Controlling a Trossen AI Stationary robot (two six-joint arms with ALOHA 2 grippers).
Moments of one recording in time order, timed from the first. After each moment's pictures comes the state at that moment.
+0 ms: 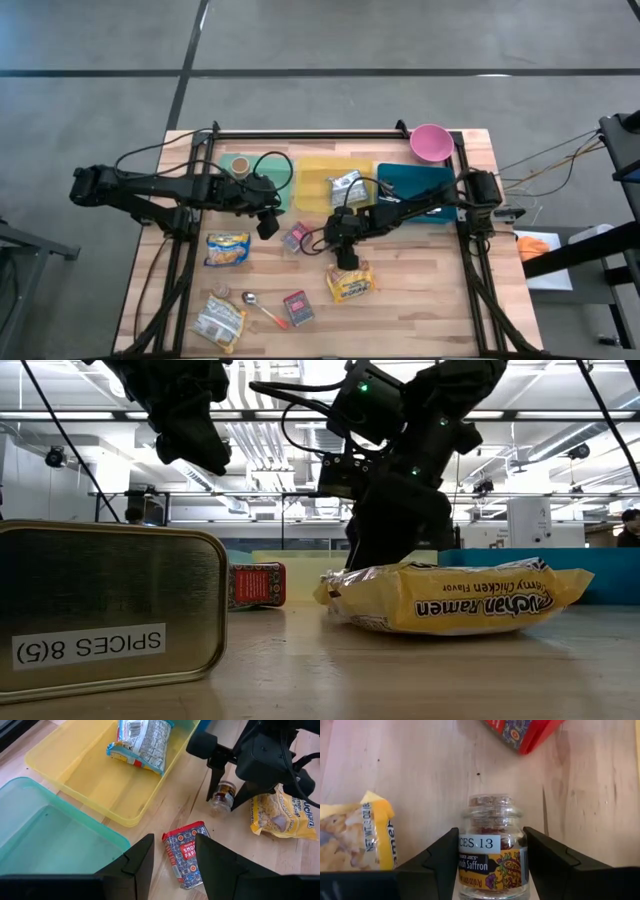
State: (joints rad) left arm -0.01 1.16 0.87 -0.55 -0.18 -0.42; right arm 0.10 1.97 1.13 -0.26 -0.01 0.10
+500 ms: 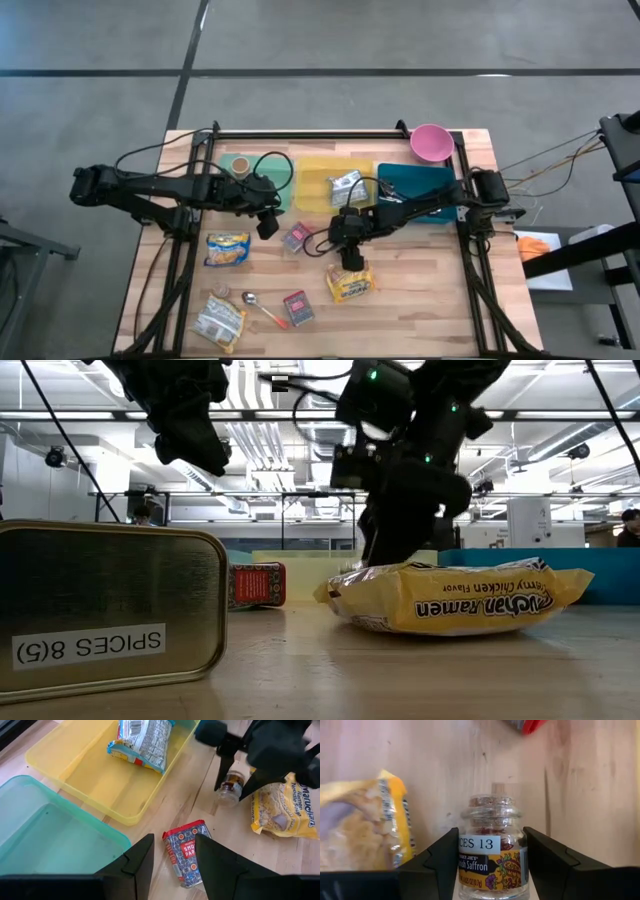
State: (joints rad) left arm -0.01 1.16 0.87 -0.56 -0.18 -0.42; right arm 0.12 1.88 1.13 -0.33 0.00 0.13
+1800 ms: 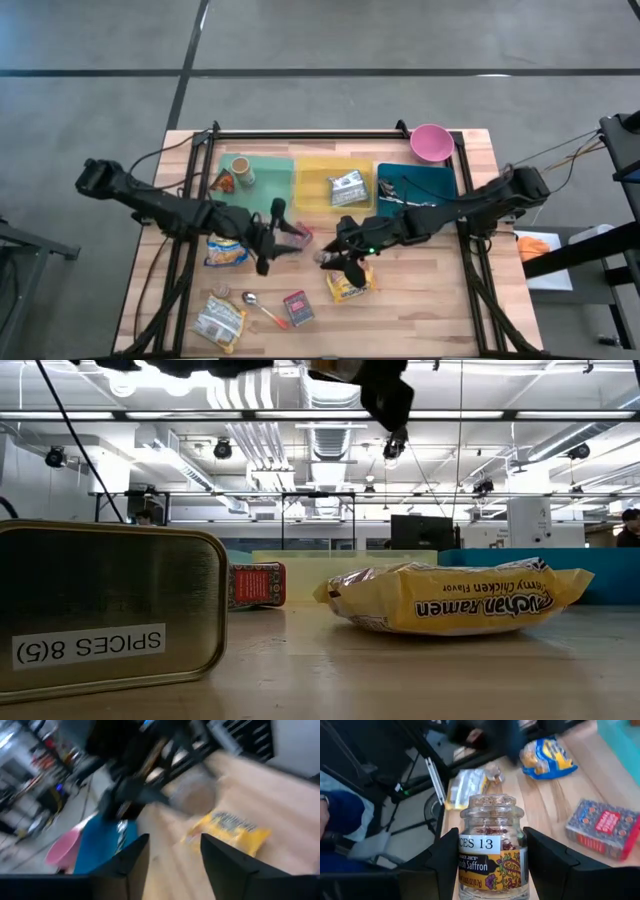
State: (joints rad) left arm -0.29 1.20 0.72 0.16 -0.14 0.50; right arm 0.28 1.58 1.09 0.09 0.00 0.59
